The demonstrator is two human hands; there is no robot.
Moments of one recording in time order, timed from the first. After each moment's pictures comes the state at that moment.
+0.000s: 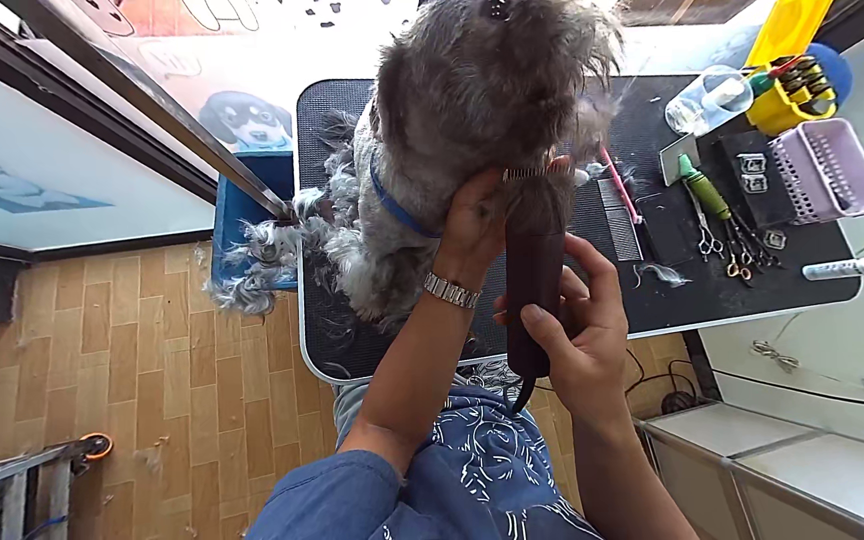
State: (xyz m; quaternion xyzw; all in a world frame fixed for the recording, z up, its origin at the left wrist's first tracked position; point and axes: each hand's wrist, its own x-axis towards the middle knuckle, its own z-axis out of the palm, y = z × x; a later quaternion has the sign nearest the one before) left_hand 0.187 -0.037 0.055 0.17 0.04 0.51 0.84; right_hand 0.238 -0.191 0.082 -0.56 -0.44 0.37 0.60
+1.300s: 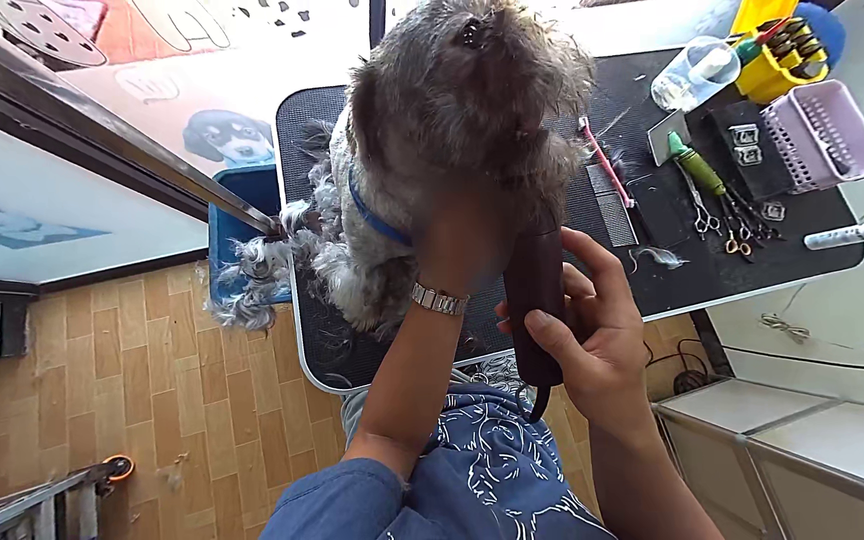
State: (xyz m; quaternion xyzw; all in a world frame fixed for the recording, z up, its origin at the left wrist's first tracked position) left_hand 0.186 -0.044 0.046 0.17 0.00 0.49 0.85; right_hand 0.250 -0.198 0.096 -0.56 -0.44 0.38 0.59
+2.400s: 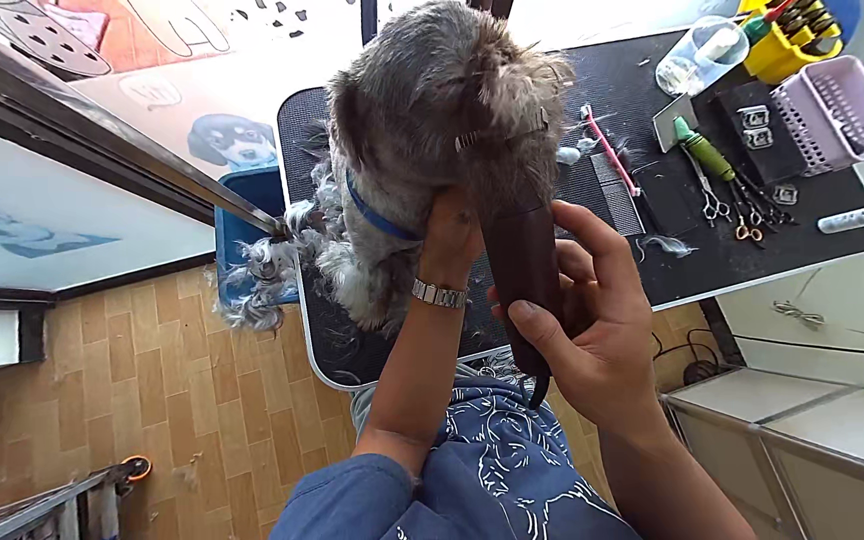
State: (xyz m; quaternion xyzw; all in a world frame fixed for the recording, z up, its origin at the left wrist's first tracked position) left_hand 0.199 -0.027 -0.001 0.22 0.05 0.58 0.78; right_hand 0.236 -0.186 0.115 -0.56 -0.51 0.32 0.57
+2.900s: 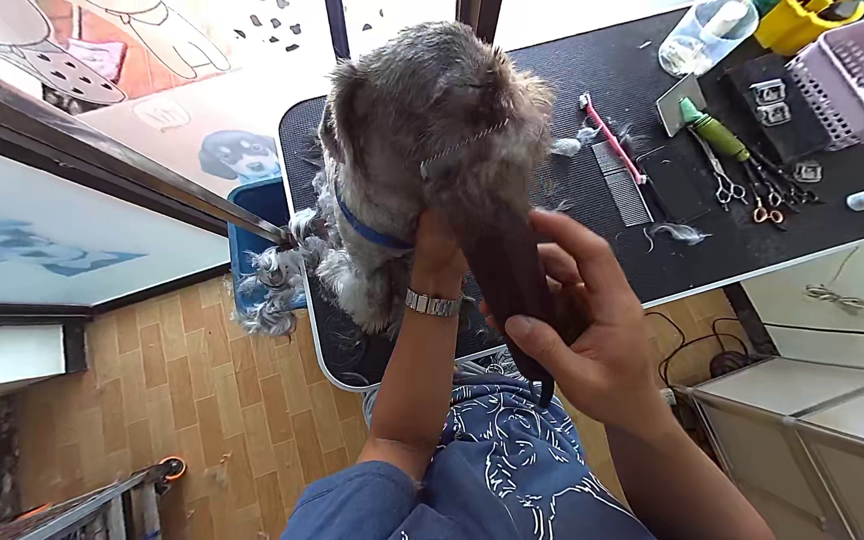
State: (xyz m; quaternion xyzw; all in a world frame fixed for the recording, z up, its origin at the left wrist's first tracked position) left_hand 0.177 -0.041 0.028 0.13 0.12 0.49 0.85; right_hand 0.246 -0.192 0.108 -0.50 -0.53 0.36 0.58
